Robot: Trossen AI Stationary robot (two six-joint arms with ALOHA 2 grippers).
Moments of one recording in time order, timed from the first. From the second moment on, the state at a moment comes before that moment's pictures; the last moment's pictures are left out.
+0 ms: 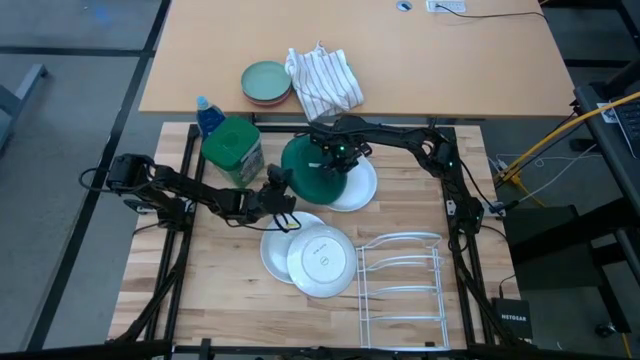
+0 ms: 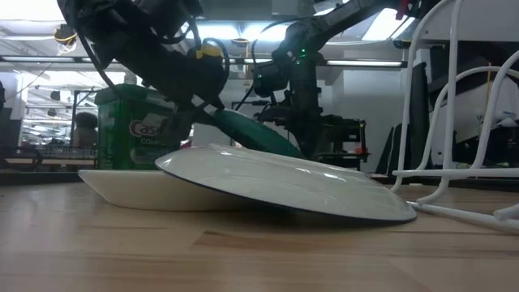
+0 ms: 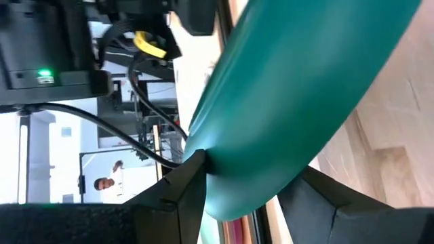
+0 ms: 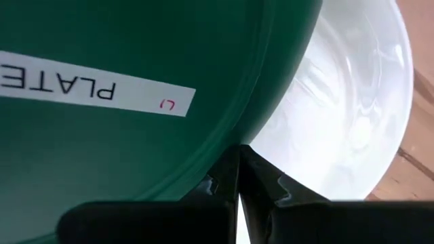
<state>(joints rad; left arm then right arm) -0.05 1.55 0.67 0.31 -1.00 1.02 -0.40 2.21 1.88 -1.25 -0.08 0.54</state>
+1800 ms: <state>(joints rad) -0.05 1.55 0.67 0.62 -1.01 1.18 -0.40 2.11 2.04 -1.25 -0.02 0.44</state>
